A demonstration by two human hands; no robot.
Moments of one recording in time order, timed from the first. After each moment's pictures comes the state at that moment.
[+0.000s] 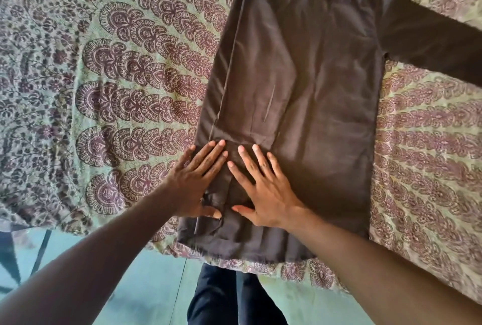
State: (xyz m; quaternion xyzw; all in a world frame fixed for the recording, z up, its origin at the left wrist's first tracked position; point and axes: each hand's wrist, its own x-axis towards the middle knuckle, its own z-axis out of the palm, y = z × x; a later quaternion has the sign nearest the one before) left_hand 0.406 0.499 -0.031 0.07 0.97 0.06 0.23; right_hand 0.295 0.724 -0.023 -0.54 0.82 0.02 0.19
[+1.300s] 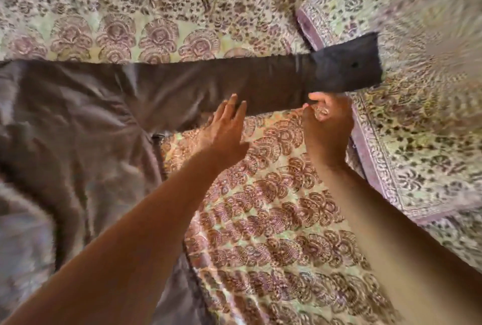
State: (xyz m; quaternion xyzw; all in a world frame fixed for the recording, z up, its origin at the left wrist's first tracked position) left_hand -0.116 0.891 0.000 0.10 0.95 0.20 0.20; right_hand -0.113 1.092 0.028 0.16 0.89 -0.38 -0.19
